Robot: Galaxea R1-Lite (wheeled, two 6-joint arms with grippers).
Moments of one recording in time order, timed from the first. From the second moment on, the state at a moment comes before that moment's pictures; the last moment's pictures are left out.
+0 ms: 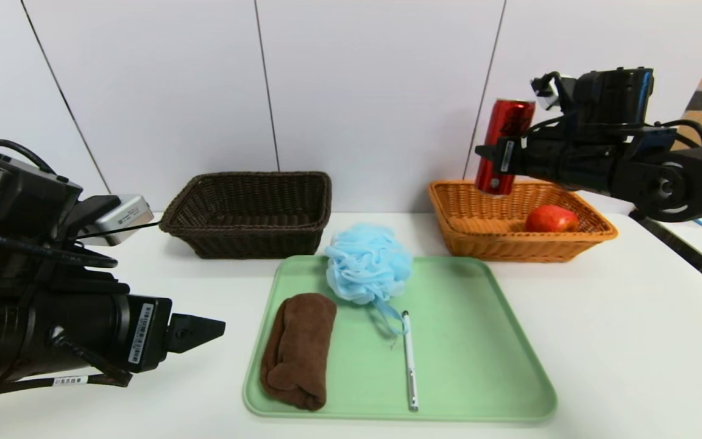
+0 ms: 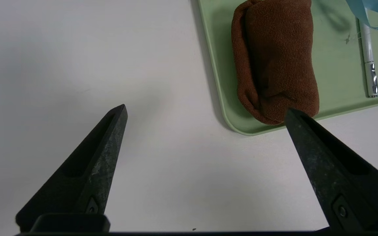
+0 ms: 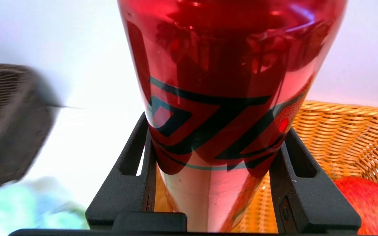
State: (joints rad) left arm -0.54 1.29 -0.96 0.42 0.11 -0.32; right arm 0.22 1.90 -1.35 -0.37 -0.02 0.08
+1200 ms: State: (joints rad) left arm -0.54 1.30 -0.95 0.37 0.11 -0.32; right arm 0.18 2.16 -1.29 -0.70 -0.05 0.05
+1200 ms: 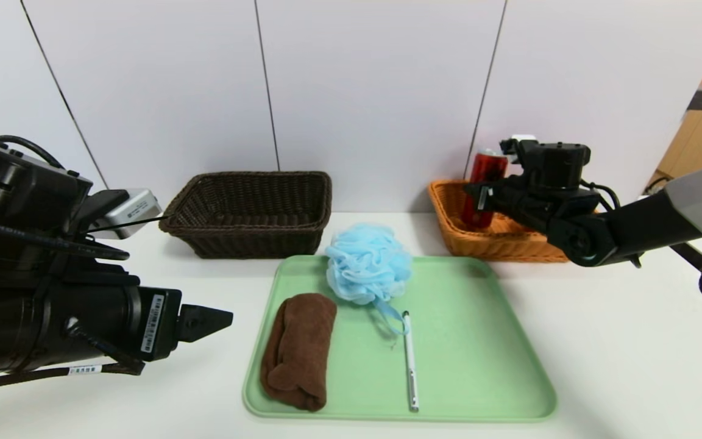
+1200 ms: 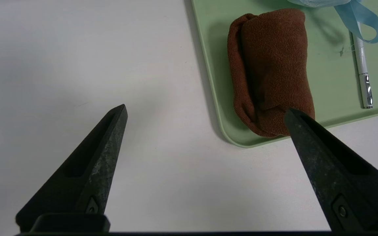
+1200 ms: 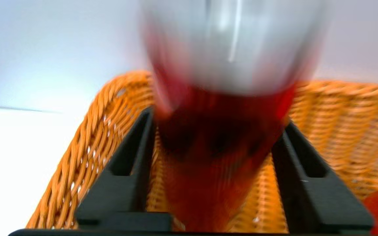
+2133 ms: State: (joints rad) left arm -0.54 1.31 -1.09 0.41 0.11 -0.32; right arm 0.19 1.85 -1.46 -0.26 -0.05 0.02
